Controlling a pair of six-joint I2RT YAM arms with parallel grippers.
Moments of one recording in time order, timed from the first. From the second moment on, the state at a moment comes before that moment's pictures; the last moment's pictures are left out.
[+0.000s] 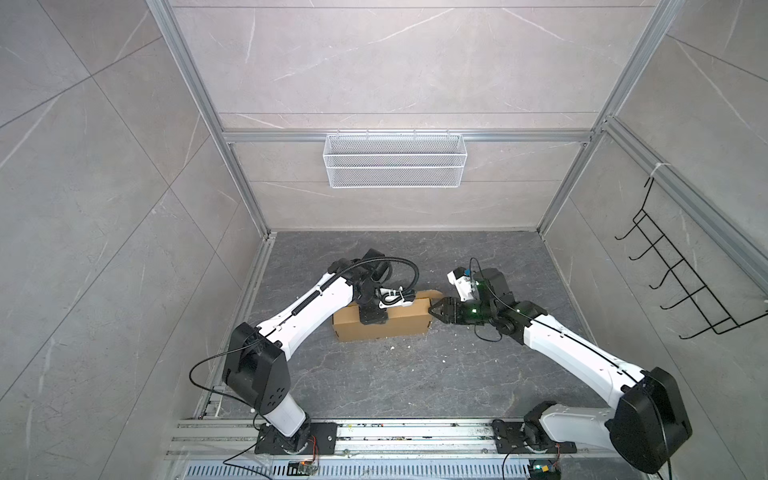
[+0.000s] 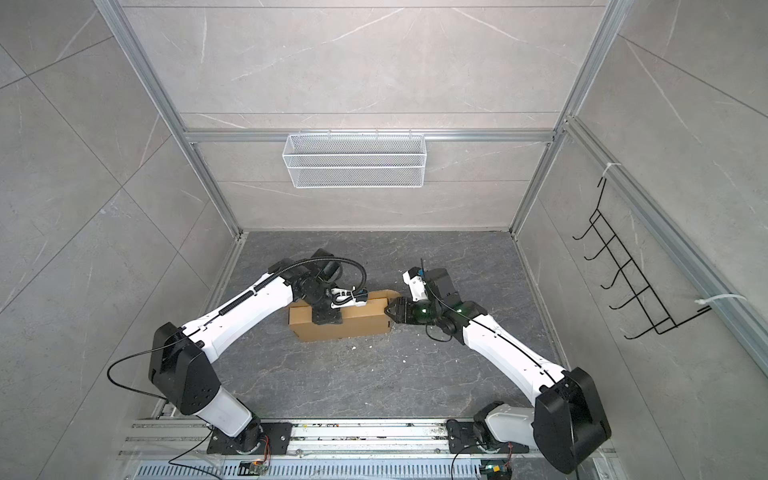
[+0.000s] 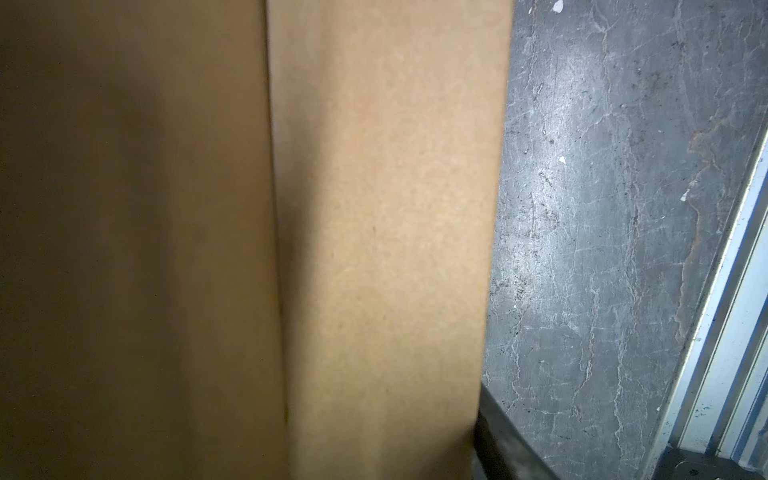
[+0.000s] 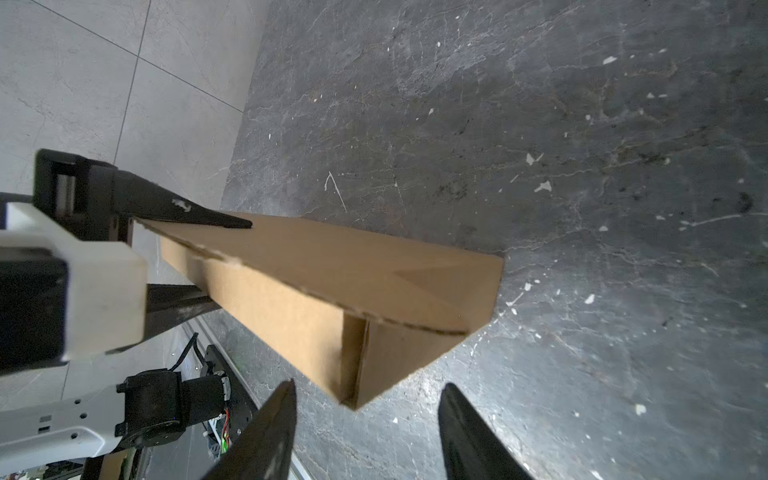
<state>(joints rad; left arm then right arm) -0.64 1.62 1.42 -1.07 0.15 0.84 0.50 1.29 0.88 -0.33 -0.46 0.53</state>
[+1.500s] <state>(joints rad) -0.65 1.64 1.44 -1.07 0.15 0.82 0.54 1.39 0.95 -0.25 -0.28 0.52</state>
